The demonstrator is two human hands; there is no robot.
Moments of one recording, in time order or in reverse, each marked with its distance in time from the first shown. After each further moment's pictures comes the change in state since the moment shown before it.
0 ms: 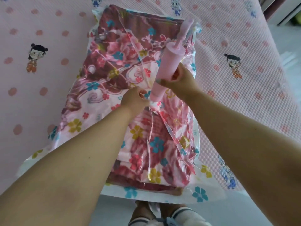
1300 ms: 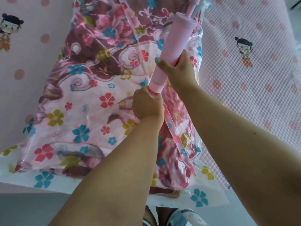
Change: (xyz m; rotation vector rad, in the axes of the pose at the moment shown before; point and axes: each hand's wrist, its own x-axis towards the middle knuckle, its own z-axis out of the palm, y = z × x) left_hand 0.004 0.011 0.096 -0.067 0.514 -0.214; right_hand 0.032 0.041 0.032 0.177 0.140 0.032
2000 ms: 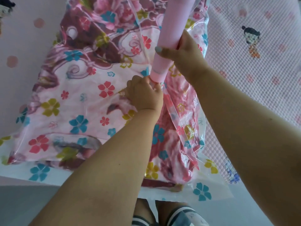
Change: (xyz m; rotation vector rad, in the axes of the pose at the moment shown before) left_hand 0.006 -0.023 0.005 0.147 0.058 0.214; right_hand 0.009 -0.001 -0.006 -0.049 -0.201 -0.103
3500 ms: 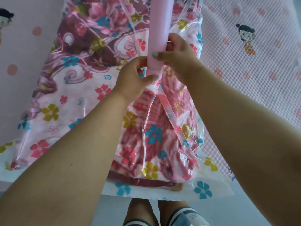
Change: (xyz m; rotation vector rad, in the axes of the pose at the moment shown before) left_hand 0.050 -0.010 -0.042 -0.478 -0.488 0.264; right_hand 0.004 0.014 -0.003 0.254 -0.031 0.103
